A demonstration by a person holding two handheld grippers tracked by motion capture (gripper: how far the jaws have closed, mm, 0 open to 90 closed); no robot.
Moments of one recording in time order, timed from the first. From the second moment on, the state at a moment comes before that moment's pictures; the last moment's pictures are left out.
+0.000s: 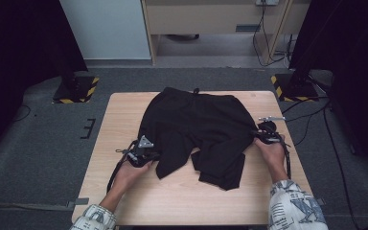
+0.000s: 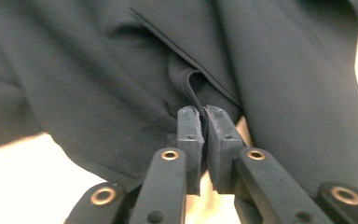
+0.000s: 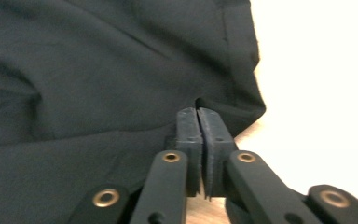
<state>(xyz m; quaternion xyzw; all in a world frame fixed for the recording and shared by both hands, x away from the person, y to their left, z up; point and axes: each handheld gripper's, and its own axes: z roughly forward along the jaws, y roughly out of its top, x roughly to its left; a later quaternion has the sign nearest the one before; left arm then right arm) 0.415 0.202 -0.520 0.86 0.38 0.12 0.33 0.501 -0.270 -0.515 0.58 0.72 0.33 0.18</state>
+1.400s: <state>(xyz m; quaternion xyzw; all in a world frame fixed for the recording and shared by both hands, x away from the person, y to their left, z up) 0.400 0.209 -0.521 0.85 0.39 0.11 0.34 0.407 -0.235 -0.528 0.50 0.76 0.37 0.16</state>
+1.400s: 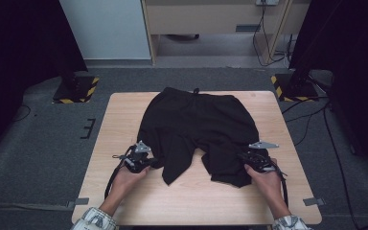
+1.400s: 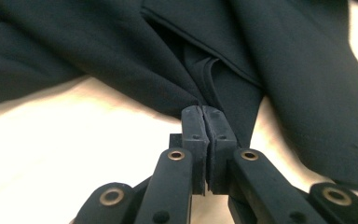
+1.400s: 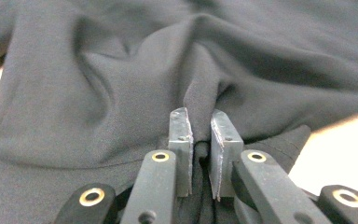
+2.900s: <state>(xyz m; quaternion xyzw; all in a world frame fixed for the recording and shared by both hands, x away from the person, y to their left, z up) 0.358 0.213 -0.517 0.88 0.34 0.09 0.33 0.343 -0.227 -0.526 0.46 0.80 0.34 0.17</state>
